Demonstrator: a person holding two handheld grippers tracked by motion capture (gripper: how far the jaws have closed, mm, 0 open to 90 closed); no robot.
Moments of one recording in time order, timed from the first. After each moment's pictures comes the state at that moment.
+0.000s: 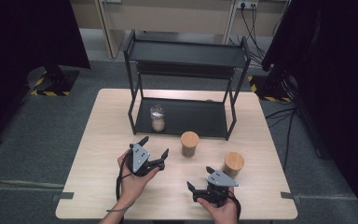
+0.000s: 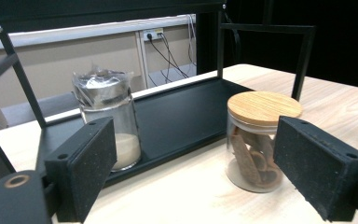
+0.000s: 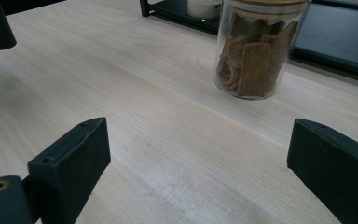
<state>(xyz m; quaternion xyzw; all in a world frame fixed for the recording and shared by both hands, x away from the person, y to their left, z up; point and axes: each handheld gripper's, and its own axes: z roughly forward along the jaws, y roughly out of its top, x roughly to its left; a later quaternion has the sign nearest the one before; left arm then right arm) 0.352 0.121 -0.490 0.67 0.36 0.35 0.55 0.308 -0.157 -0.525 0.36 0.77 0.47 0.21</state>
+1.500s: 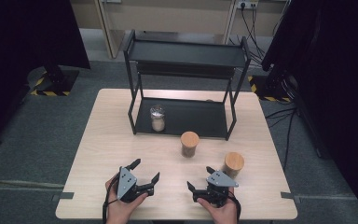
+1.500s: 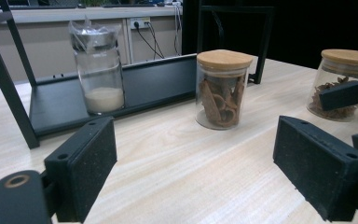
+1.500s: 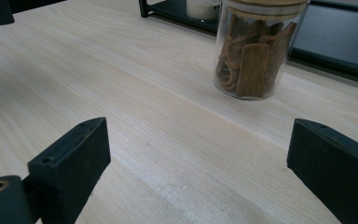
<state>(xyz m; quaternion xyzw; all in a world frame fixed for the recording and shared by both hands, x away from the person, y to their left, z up) 0.288 0.149 -0.521 0.67 0.37 0.31 0.57 0.307 -0.157 -0.525 0.36 0.77 0.47 0.21</state>
